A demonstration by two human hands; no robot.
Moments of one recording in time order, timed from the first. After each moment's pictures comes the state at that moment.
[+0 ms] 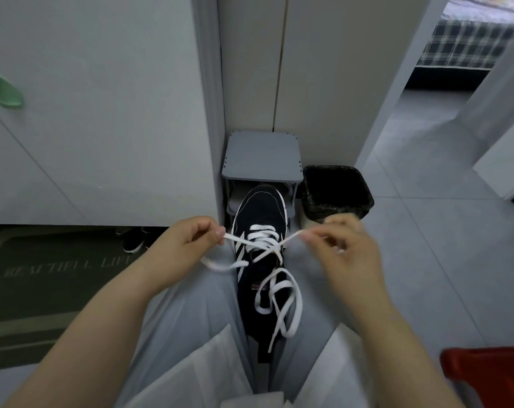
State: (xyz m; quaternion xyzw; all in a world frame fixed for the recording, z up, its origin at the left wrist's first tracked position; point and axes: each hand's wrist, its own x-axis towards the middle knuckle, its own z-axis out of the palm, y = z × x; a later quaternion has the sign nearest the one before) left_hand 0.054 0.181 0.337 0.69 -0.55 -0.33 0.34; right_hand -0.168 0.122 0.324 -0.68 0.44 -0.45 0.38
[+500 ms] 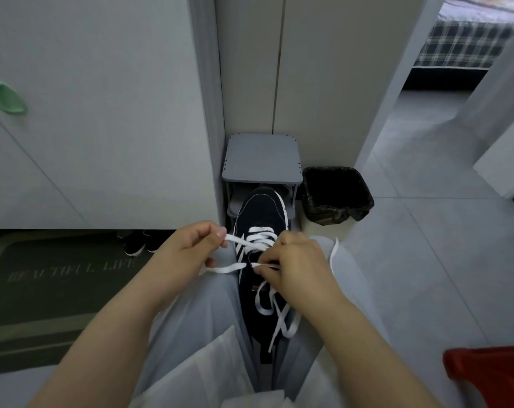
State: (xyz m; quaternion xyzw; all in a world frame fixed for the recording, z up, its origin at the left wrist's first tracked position) left_hand 0.034 0.193 0.345 0.67 -0.47 -0.39 0.43; right_hand -0.130 0.127 0.310 -0.88 0.42 -0.15 0.17
